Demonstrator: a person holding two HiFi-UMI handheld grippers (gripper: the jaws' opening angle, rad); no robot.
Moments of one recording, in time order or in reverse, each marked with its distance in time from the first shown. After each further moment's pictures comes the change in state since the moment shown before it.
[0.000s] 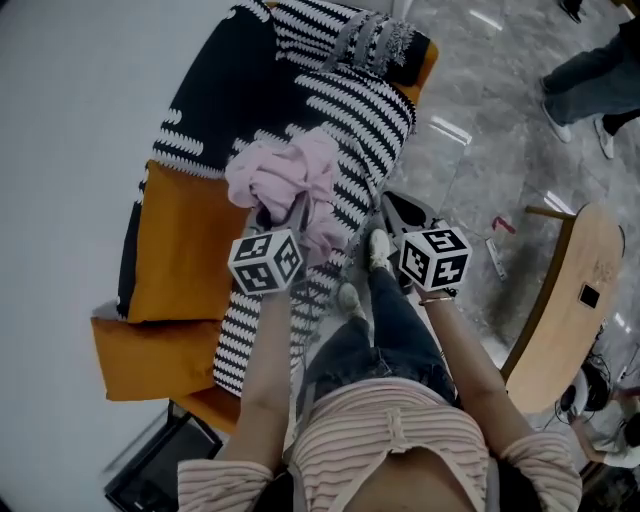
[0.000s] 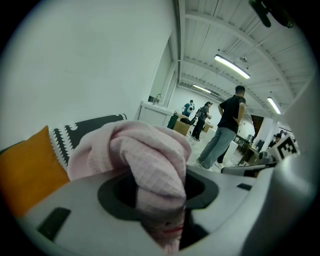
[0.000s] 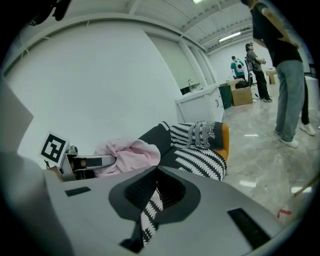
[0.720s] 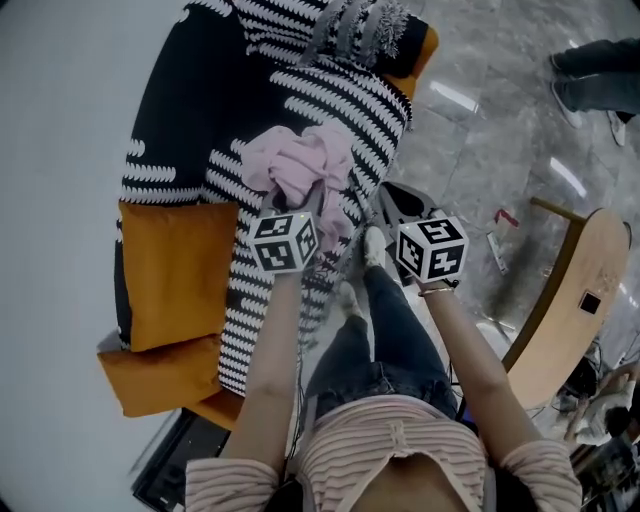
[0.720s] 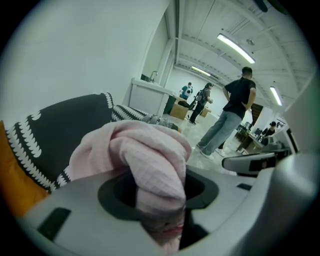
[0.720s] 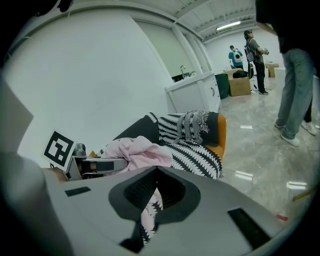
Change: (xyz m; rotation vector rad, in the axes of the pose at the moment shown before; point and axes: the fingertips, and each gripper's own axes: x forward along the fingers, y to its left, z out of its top) left arm 0.174 -0.012 -0.015 0.049 0.195 -0.038; right arm 0.094 -0.105 0.016 0.035 0.117 -0.038
